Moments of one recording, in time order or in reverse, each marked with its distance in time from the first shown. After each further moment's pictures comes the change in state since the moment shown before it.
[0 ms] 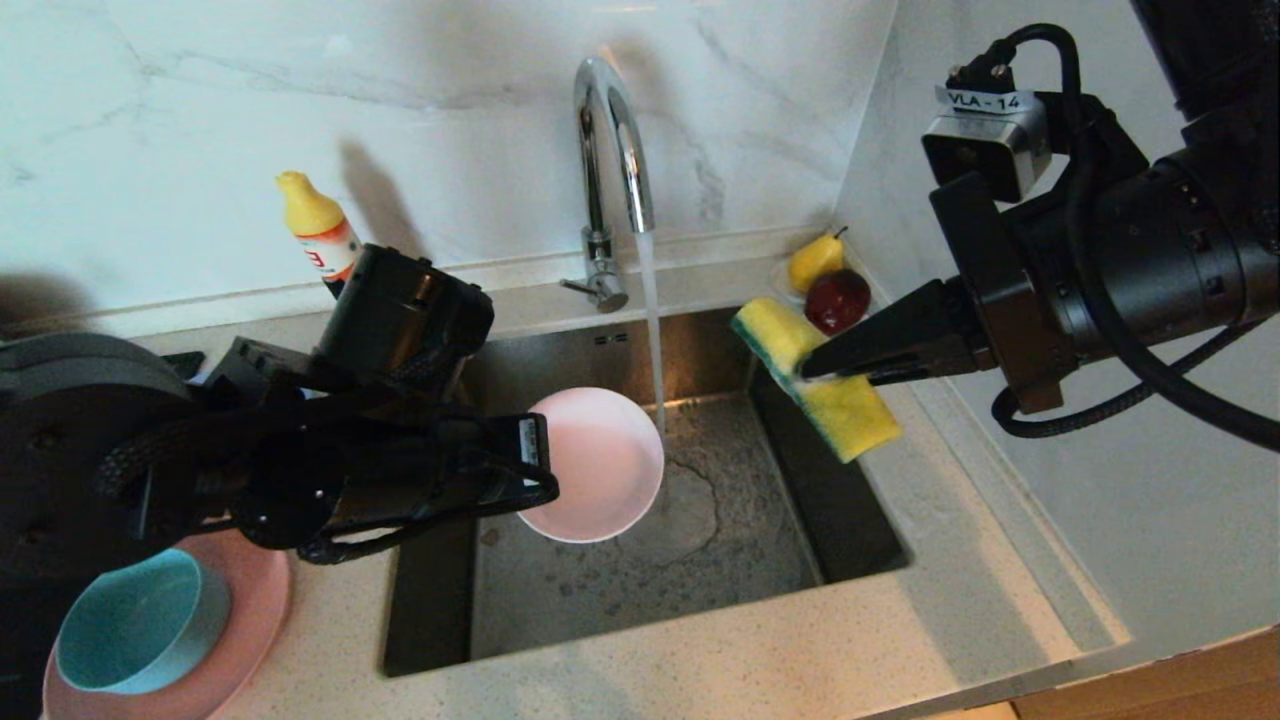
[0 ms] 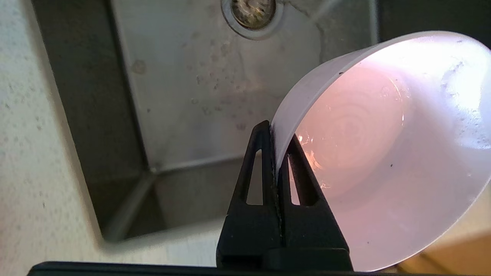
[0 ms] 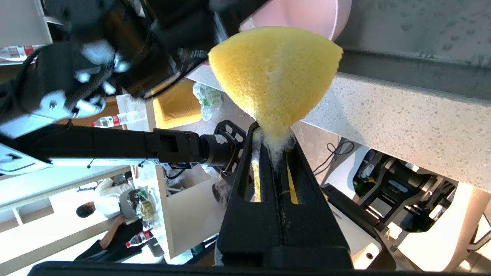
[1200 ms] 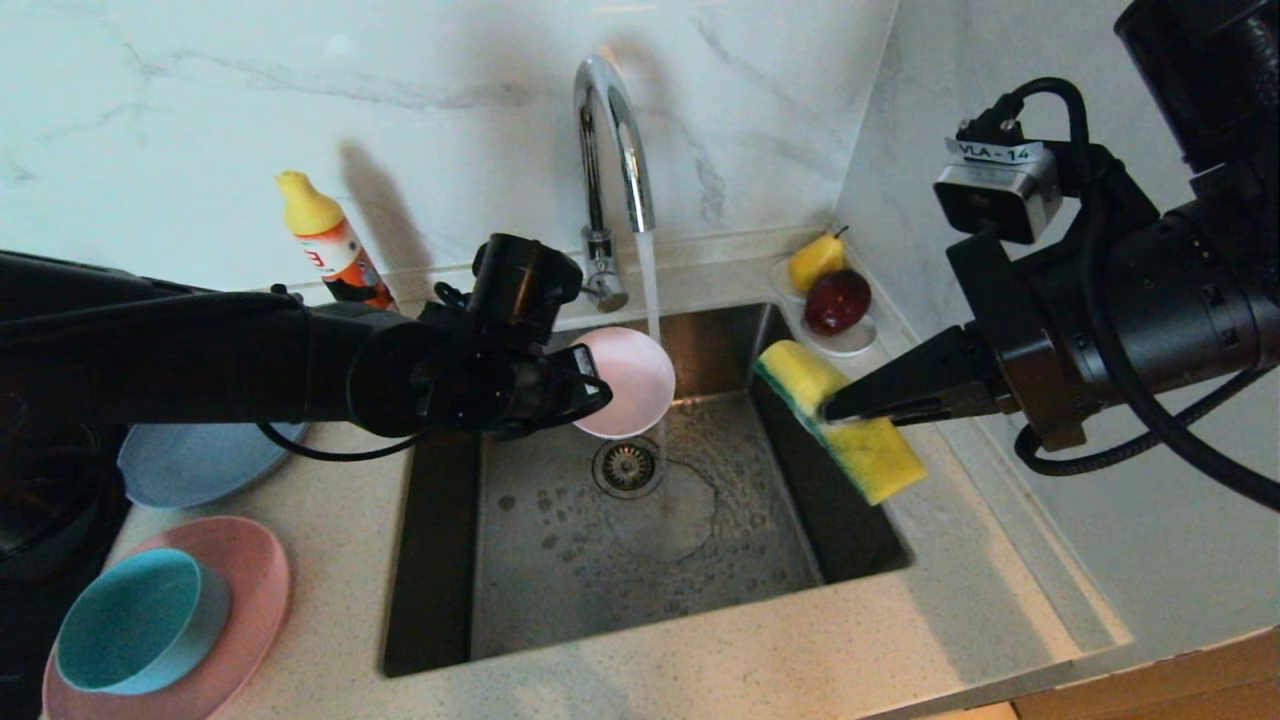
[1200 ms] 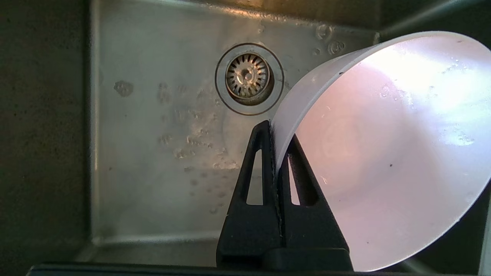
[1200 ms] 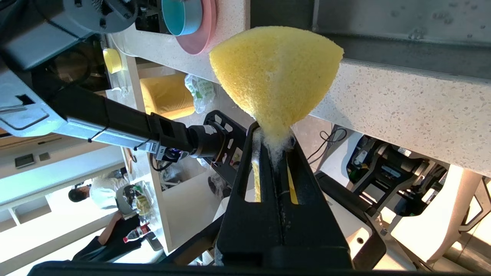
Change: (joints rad) left arm 0.111 0.352 -0.333 -0.099 0.025 -0.110; right arm -0.022 -0.036 0.102 -0.010 0.008 -0.019
